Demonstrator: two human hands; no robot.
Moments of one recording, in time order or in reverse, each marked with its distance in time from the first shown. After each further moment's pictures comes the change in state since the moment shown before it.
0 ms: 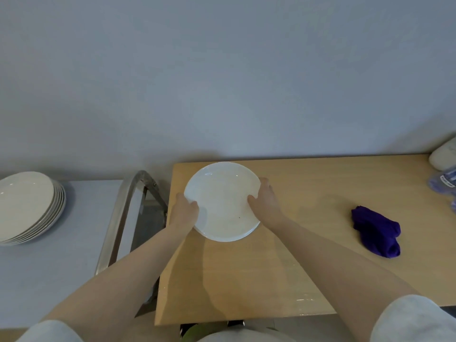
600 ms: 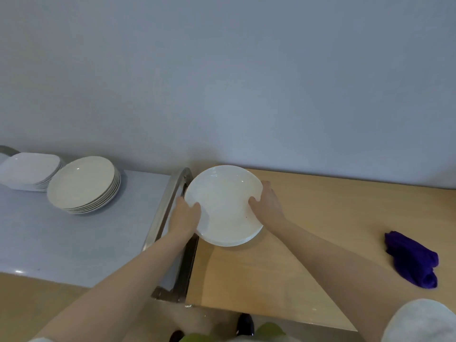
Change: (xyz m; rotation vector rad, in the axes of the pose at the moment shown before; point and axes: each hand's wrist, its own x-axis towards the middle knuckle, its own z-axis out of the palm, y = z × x) left_hand -0.050 -0.046 -0.077 -0.142 0.205 -0.016; right_hand -0.035 -0.067 0.041 -0.049 -0.065 -0.176
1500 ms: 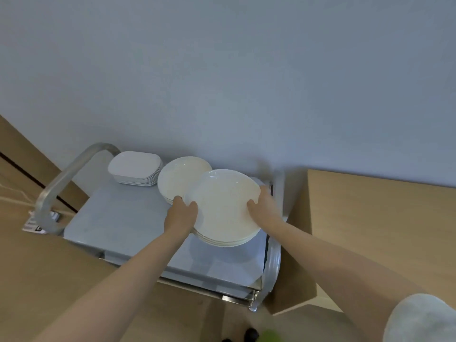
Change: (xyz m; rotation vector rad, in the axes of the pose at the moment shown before) left_hand 0.052 -0.142 -0.280 0.010 0.097 -0.048; right_hand -0.071 -0.214 0.230 0.015 -0.055 -0.054
